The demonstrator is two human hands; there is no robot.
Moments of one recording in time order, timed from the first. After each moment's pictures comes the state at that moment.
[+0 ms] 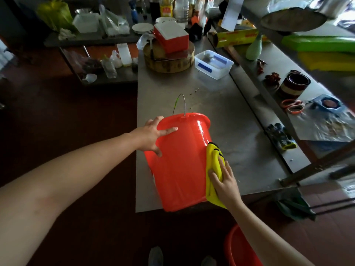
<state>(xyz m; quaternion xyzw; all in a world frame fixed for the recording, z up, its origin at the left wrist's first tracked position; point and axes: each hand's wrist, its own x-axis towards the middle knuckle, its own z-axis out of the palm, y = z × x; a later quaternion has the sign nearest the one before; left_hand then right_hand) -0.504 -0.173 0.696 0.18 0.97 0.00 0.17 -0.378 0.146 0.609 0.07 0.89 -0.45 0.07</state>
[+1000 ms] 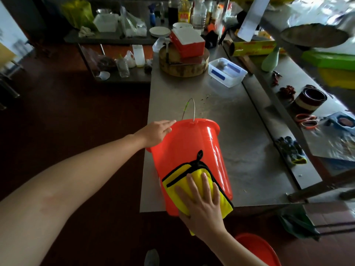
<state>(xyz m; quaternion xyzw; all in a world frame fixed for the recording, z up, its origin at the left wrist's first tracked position) -0.498 -0.202 0.702 0.13 0.95 0.26 0.08 -0.314 0.069 0.617 -0.27 0.96 -0.02 -0.01</state>
